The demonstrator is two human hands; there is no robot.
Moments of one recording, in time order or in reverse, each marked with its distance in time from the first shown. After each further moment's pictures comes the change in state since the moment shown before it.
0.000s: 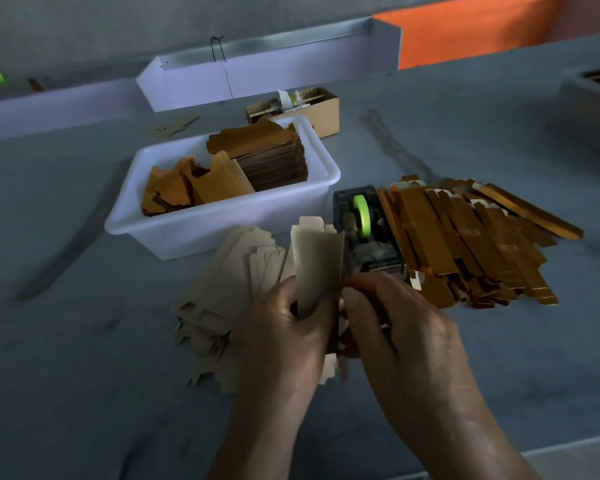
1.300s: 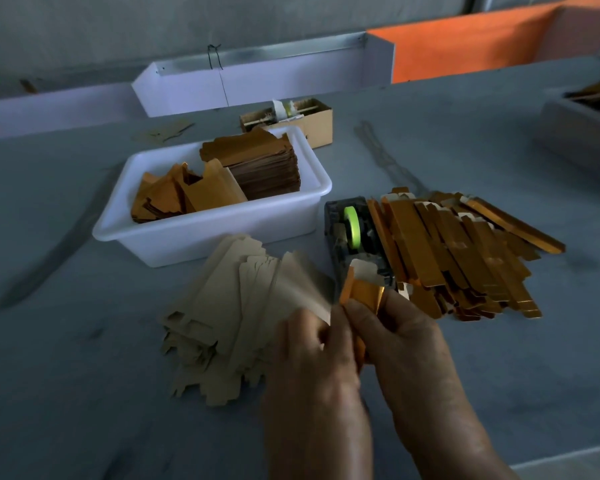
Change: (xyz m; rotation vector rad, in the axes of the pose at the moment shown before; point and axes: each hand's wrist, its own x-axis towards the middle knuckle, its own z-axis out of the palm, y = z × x) left_hand -0.036 0.001 0.025 0.754 0.075 0.324; right_hand 0.006 0.021 0.003 0.422 0.008 0.433
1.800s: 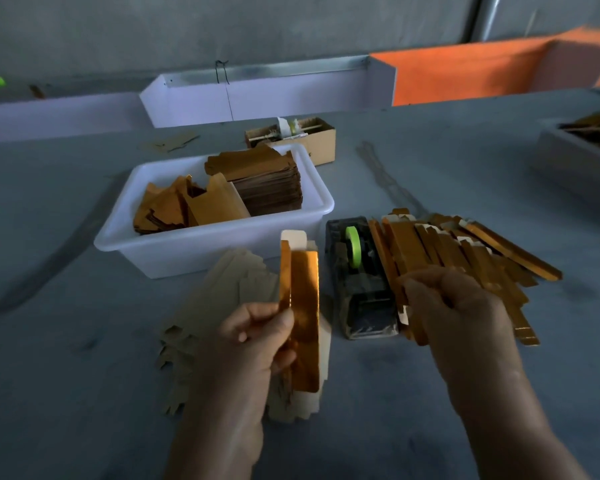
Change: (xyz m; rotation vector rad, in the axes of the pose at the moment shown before) left_hand 0.041 -0.030 -0.030 -1.042 0.038 -0.599; right_hand 0.039 -0.016 -0.044 -0.317 0.198 -0.213
